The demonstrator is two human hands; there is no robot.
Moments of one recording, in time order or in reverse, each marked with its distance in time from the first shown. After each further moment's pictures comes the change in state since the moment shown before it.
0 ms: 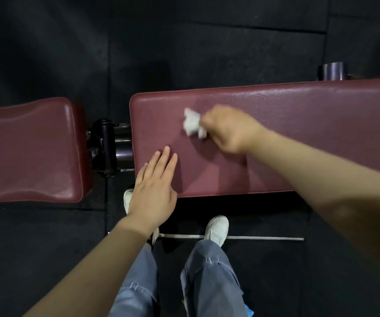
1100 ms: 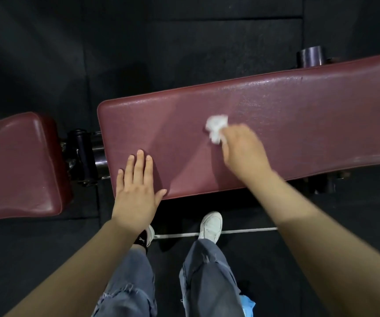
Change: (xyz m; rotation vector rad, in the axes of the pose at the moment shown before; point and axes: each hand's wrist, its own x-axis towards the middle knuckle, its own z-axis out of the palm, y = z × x) left_hand 0.010 0.015 0.018 0.331 -0.035 -0.046; right_hand -0.098 0.003 0.030 0.011 0.337 0.536
